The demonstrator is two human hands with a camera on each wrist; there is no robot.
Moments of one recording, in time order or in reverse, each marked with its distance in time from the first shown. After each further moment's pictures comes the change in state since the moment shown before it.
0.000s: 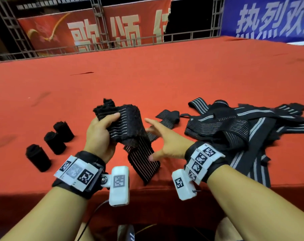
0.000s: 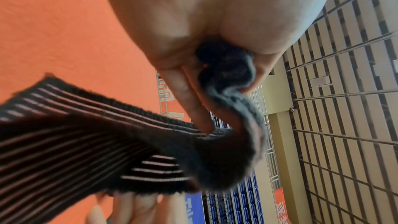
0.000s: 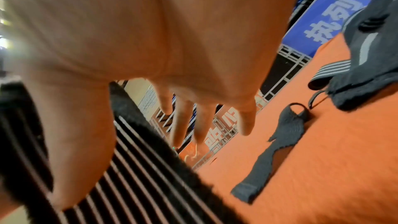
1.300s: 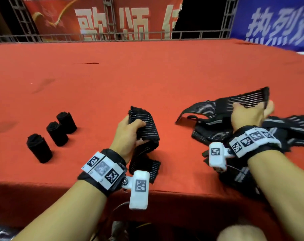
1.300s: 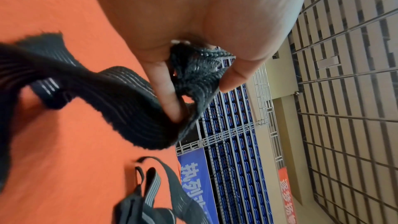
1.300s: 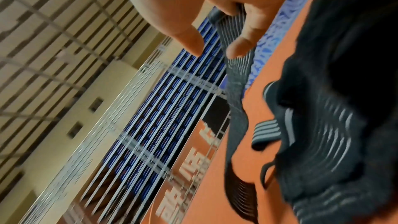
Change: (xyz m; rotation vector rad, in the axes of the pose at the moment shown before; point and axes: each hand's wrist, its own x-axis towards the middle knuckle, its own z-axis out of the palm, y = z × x) left_hand 0.009 -0.028 0.006 0.166 -0.080 -0.219; right_hand -0.011 0.048 -0.129 0.042 1.413 0.415
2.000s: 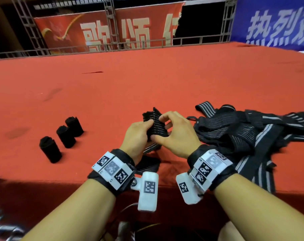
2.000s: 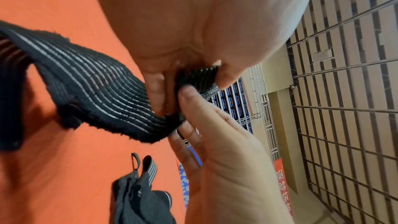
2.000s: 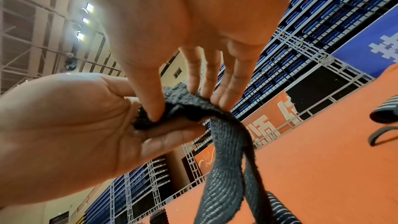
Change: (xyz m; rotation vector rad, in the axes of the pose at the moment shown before) left_hand -0.037 0.004 0.029 0.119 -0.025 -0.001; right_hand -0.160 -0.045 0.001 -0.118 -0.793 -0.676
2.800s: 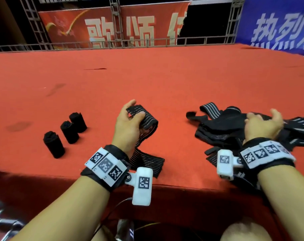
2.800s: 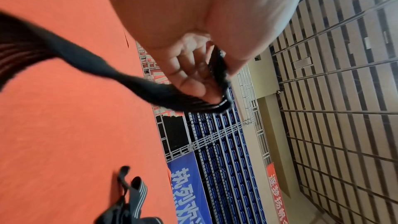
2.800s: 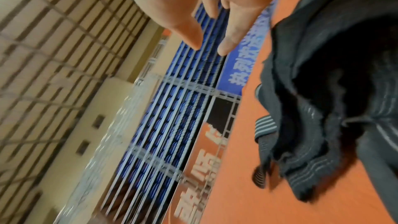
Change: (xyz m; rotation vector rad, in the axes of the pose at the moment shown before) left_hand 0.010 0.011 -0.028 -0.064 0.195 0.241; right_hand 0.014 0.119 -0.090 0.497 1.069 0.568
